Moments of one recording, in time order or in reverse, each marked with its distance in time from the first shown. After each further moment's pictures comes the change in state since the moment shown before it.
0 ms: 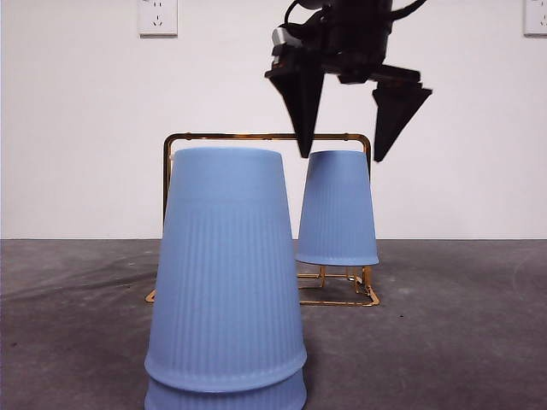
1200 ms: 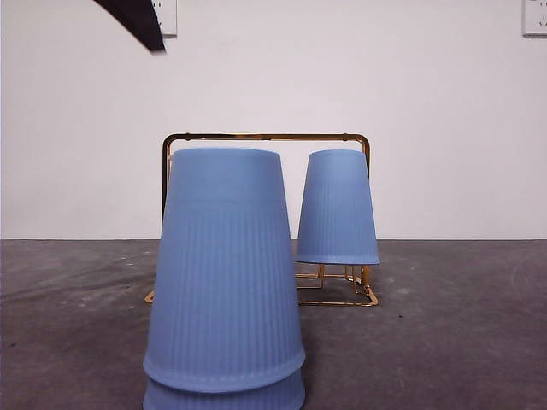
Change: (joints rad) left arm -0.425 0.740 0.359 -0.247 -0.424 0.068; right arm -0.007 -1.435 -0.766 0.211 -0.209 0.026
